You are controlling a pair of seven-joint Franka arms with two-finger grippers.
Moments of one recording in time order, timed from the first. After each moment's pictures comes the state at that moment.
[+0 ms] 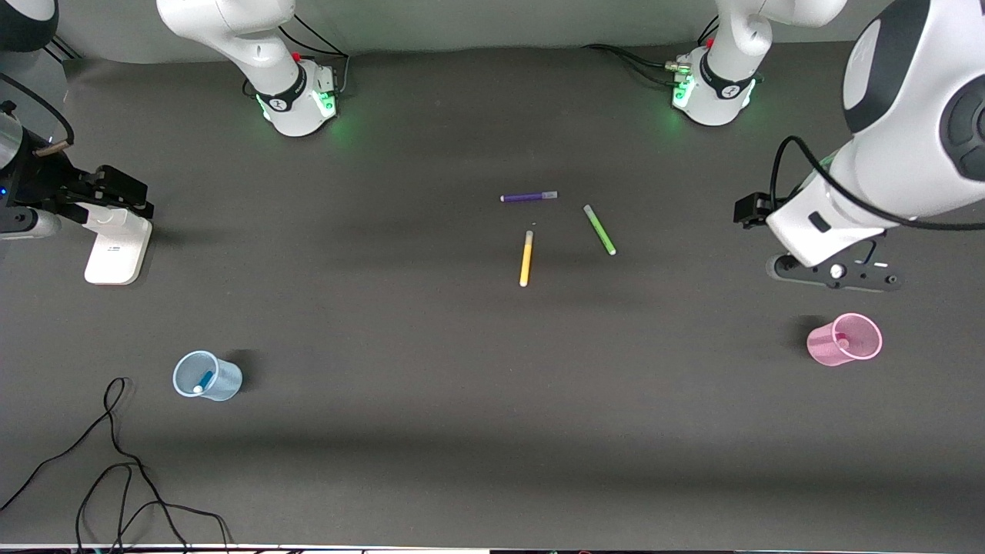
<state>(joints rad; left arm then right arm) -0.49 0.32 0.30 -1.22 -0.02 1.25 -0.04 0.14 -0.02 -0.12 -1.61 -0.01 1.52 -0.01</state>
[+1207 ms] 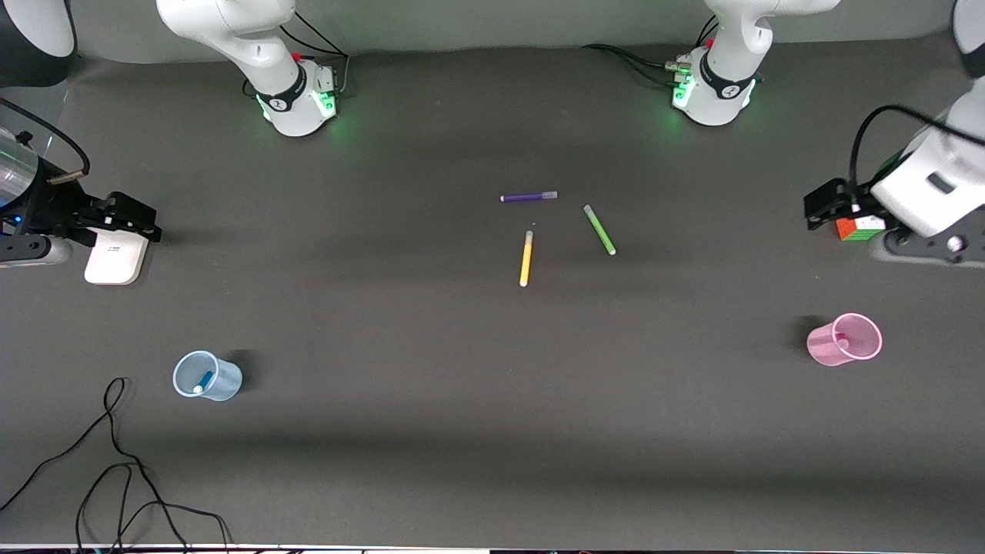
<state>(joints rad) -0.06 0.11 -0.08 -1.40 0.06 1.43 -0.04 0.14 0.01 -0.12 -1.61 -0.01 1.59 -0.01</state>
